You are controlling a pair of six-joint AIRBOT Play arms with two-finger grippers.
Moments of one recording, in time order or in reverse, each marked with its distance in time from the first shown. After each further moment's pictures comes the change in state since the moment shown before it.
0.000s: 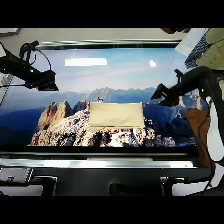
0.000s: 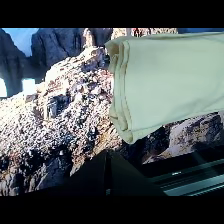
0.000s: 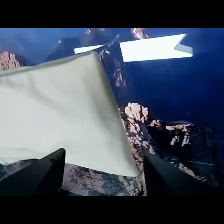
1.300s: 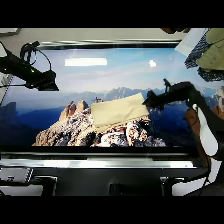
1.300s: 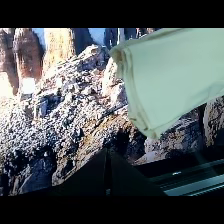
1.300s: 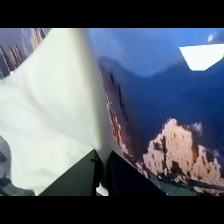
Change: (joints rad) left arm 0.000 -0.006 0.000 0.000 0.000 0.000; right arm 0.046 -0.067 -0.105 0.206 0.243 -0.097
